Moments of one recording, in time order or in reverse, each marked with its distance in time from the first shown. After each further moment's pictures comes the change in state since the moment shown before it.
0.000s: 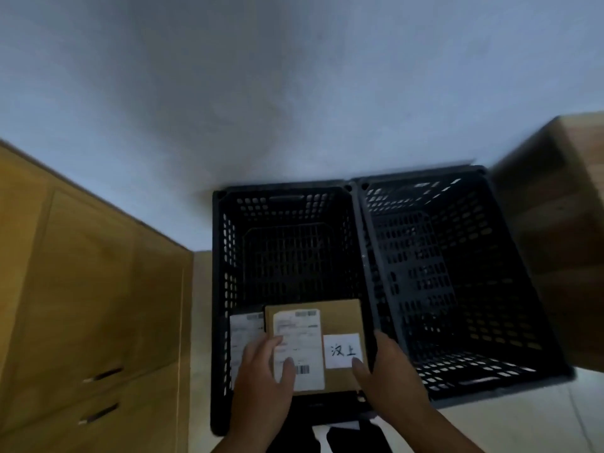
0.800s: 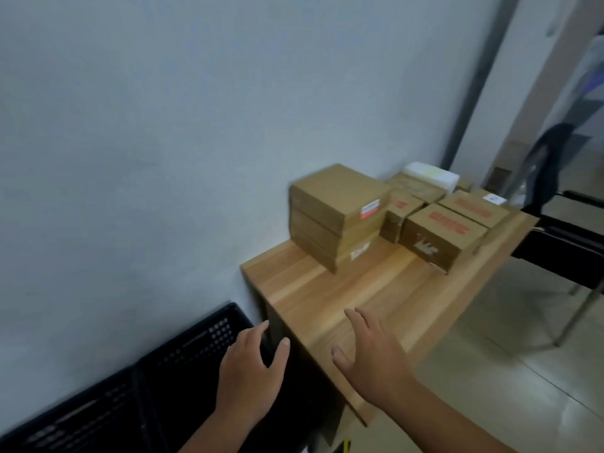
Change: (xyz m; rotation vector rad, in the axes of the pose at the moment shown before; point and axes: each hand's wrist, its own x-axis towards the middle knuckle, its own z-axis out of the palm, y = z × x) left_hand -0.239 0.413 0.211 0.276 0.007 0.819; right_hand -0.198 0.316 -0.357 0.047 0.868 -0.158
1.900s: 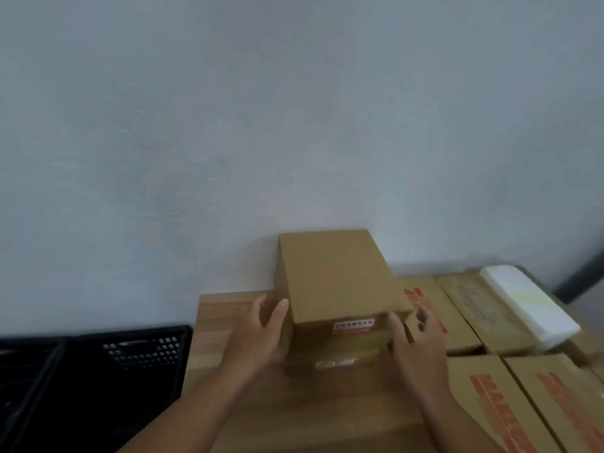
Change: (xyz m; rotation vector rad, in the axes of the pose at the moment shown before) left_hand 0.309 0.213 0.139 -0.440 0.324 -0.424; right_hand 0.417 0.249 -0.088 0.608 0.032 0.121
